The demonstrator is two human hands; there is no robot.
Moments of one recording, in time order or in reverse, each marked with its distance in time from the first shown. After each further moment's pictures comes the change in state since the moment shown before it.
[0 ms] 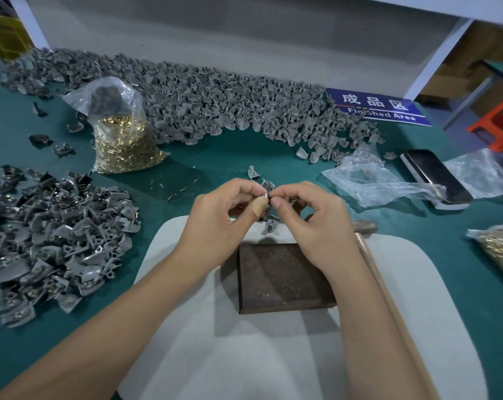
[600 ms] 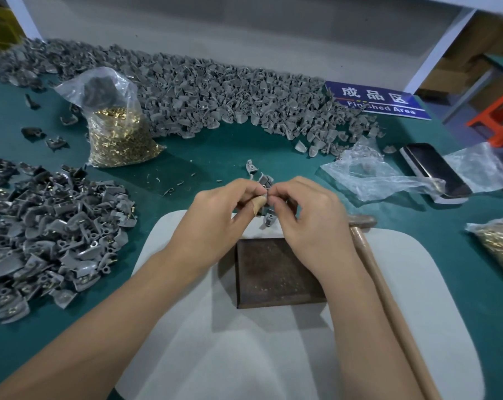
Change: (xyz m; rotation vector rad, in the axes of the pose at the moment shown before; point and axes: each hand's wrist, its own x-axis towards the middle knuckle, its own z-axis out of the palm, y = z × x) left_hand -0.001 0.005 -0.004 0.435 0.020 0.239; right_hand -0.002 -0.012 0.004 -0.339 -0.026 -0.079
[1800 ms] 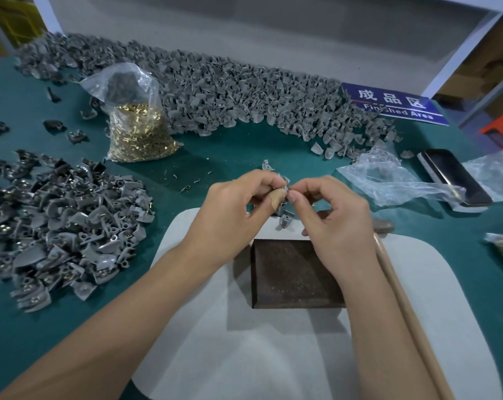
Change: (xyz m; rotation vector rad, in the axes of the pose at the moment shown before) left_hand 0.004 0.008 -0.008 -0.131 0.025 -0.053; right_hand -0.003 0.001 0.003 0.279 0.115 0.062
